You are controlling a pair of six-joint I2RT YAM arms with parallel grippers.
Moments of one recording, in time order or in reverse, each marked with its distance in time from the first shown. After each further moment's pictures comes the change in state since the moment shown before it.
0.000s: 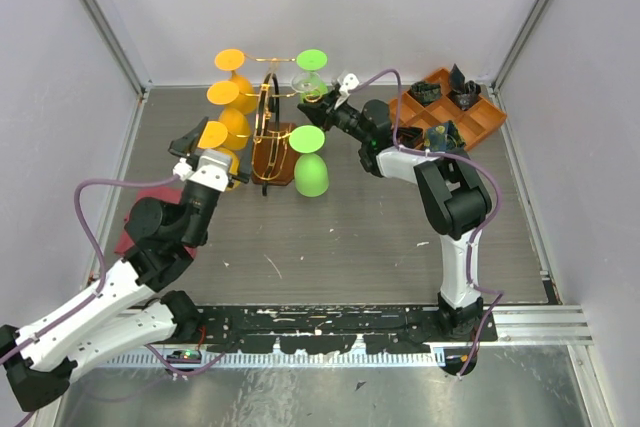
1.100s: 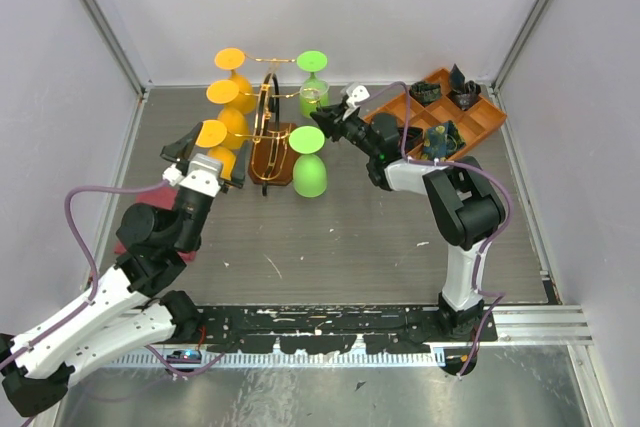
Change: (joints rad) left arm 0.000 -0.064 -0.015 -0.054 0.001 -0.032; right arm 0.000 -0.115 -0.195 0.014 0.130 -0.058
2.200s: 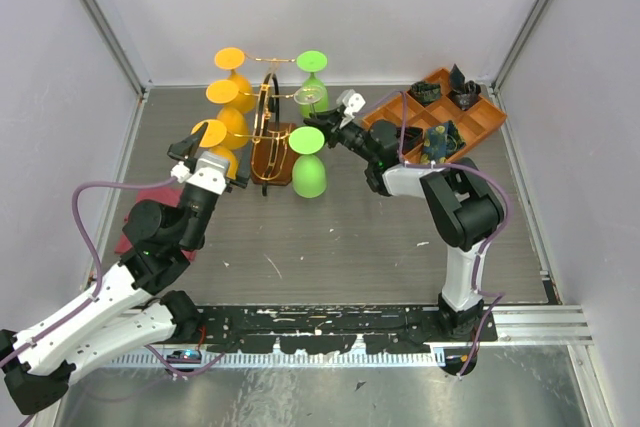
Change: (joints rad) left arm 0.000 0.027 0.000 -0.002 0.000 -0.002; right arm 0.019 -0.002 -0.047 0.119 -0.081 -0.006
